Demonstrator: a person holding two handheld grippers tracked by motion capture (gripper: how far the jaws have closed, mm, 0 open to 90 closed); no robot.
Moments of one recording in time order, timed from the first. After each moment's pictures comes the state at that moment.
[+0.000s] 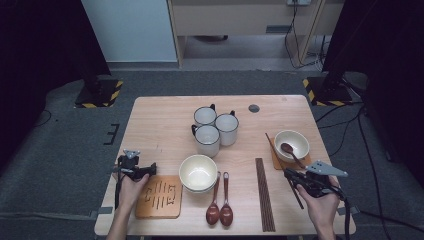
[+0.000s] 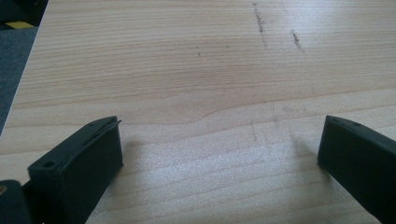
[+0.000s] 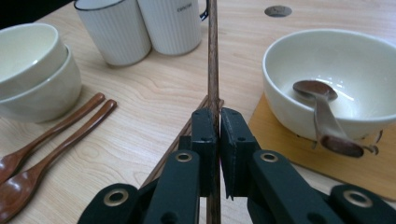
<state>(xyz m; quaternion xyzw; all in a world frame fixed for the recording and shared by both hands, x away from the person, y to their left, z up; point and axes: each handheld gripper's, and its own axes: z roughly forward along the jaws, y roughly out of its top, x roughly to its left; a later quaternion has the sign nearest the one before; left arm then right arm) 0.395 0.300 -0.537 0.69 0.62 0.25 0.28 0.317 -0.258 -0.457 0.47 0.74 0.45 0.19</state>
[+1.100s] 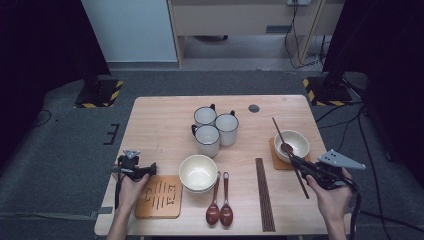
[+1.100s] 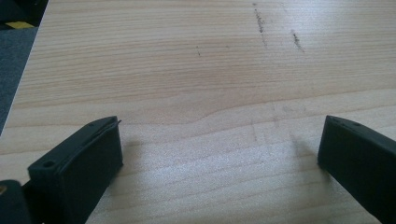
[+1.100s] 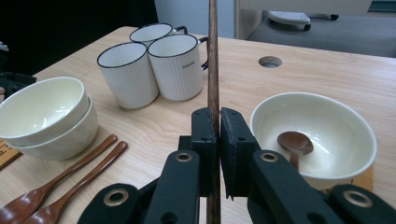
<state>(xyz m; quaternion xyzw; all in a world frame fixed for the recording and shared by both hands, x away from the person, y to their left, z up) 0.395 0.300 -0.537 0.69 0.62 0.25 0.28 0.320 -0.271 -0.411 0.45 0.71 0.49 0.22</state>
